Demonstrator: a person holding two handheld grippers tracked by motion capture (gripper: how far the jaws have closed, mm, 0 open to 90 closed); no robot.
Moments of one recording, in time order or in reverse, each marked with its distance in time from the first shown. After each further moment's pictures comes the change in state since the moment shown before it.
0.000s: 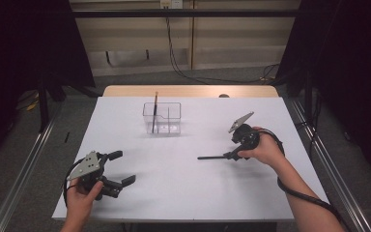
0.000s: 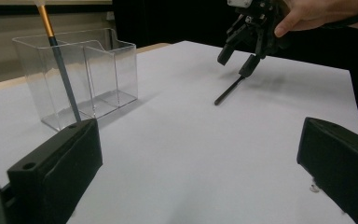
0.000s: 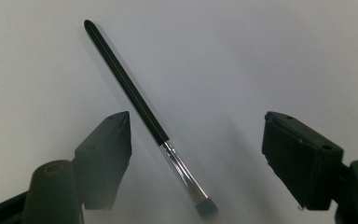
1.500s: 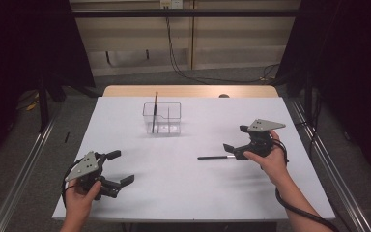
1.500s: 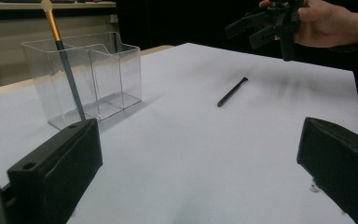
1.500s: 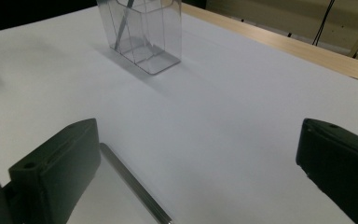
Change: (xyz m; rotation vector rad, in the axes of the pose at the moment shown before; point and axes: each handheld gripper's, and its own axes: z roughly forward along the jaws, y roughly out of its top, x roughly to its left) left arm 0.000 0.001 -0.003 -0.009 0.012 0.010; right arm 0.013 -0.032 -0.022 -0.579 -0.108 0.144
